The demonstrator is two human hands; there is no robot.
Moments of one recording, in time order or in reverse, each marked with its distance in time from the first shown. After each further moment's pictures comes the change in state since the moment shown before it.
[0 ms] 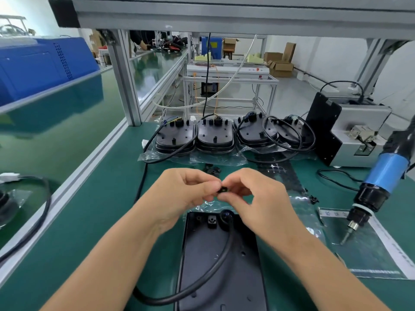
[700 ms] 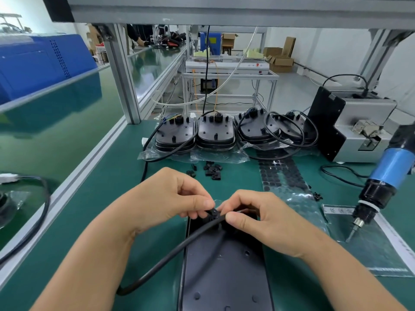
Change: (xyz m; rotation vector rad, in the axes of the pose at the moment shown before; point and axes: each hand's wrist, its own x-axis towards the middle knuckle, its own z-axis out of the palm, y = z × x) left_hand -0.012 0.015 -0.026 0.471 -0.237 0.028; right_hand -0.012 0.008 -0.015 0.242 -0.487 0.290
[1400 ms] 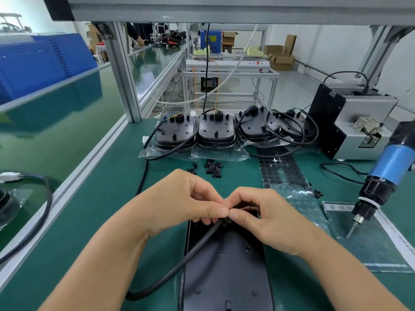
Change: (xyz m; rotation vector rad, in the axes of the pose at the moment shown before) left_hand -0.002 0.010 0.015 -0.019 -0.044 0.019; right_hand -0.001 -0.002 0.003 -0.060 0.047 -0.026
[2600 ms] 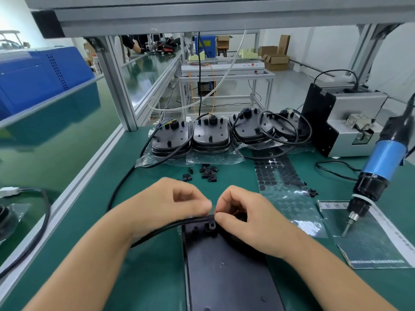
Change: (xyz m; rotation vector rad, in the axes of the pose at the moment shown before) left_hand 0.007 -0.019 -0.013 0.104 0.004 0.006; right_hand 0.004 0.003 0.013 0.051 0.096 -0.018
